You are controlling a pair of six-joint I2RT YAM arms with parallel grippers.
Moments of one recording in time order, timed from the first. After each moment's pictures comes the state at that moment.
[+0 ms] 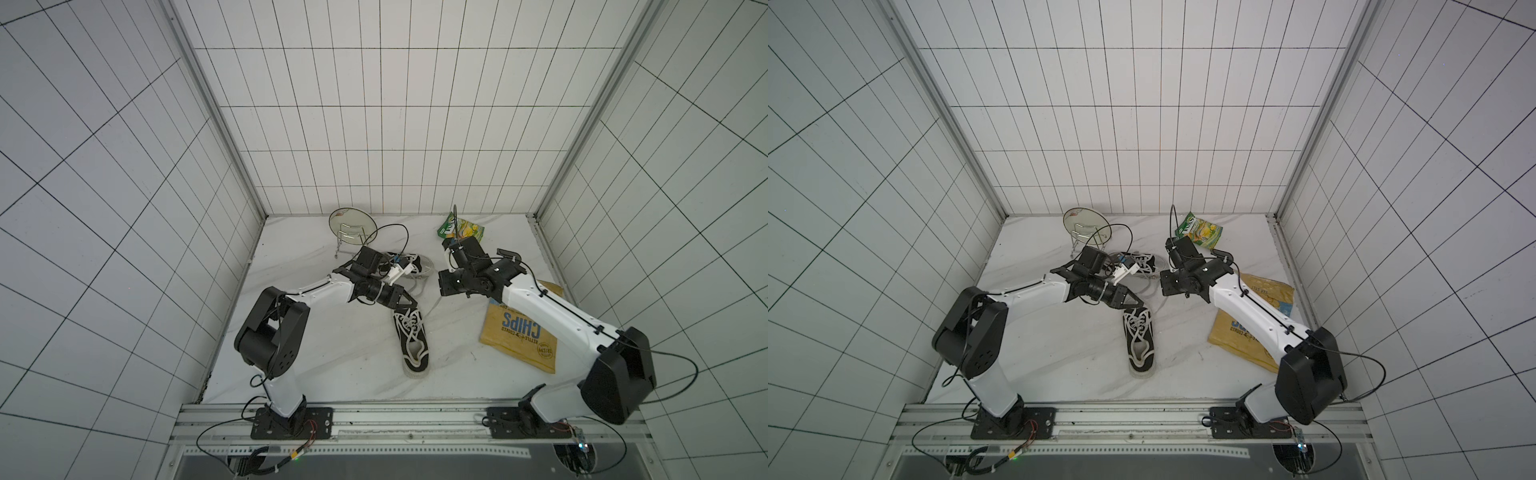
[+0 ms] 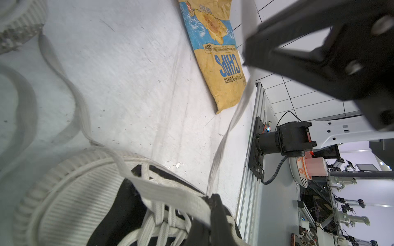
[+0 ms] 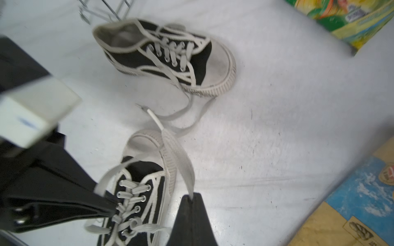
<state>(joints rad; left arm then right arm) -0.53 1.76 1.10 -0.29 0.96 -0.15 0.66 1.43 1.23 -0.68 -0.02 0.30</state>
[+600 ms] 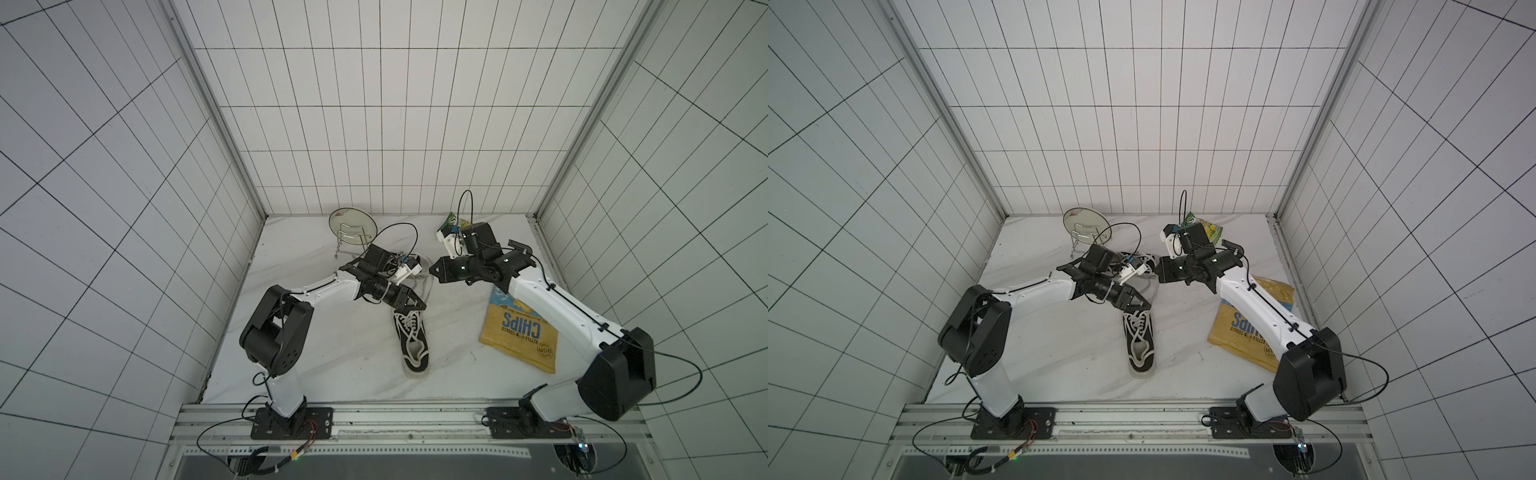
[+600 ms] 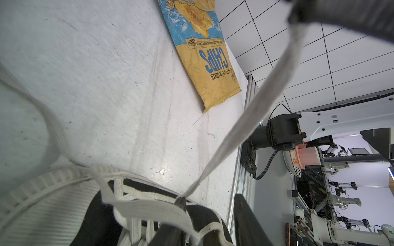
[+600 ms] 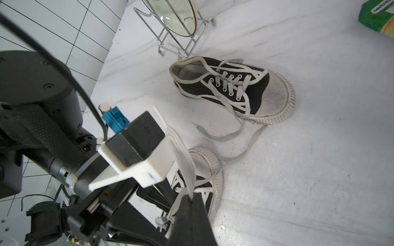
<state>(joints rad) -0.57 1.78 1.17 -0.33 0.97 -0.12 0.58 1.46 1.27 -0.59 -0.36 0.31</state>
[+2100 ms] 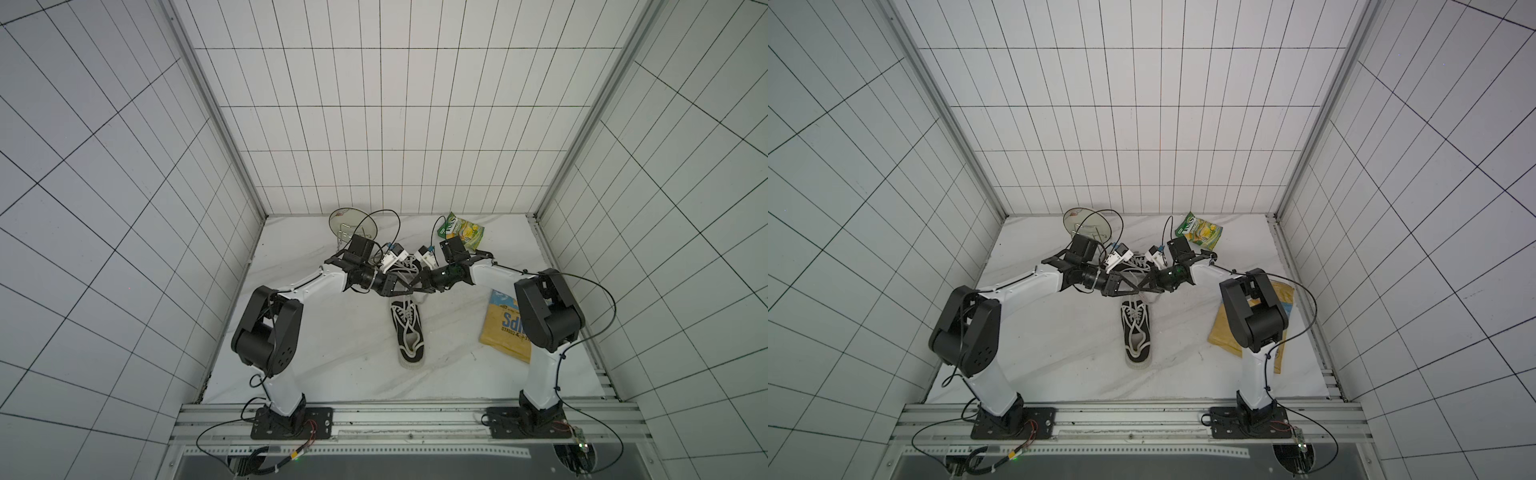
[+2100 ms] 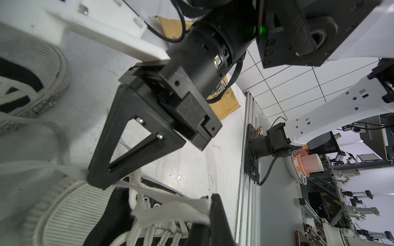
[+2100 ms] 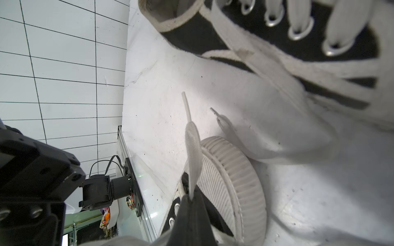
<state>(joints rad) -0.44 1.77 1.20 -0.34 1.05 -0.04 0.51 1.95 1.25 -0.28 -0.85 0.38</state>
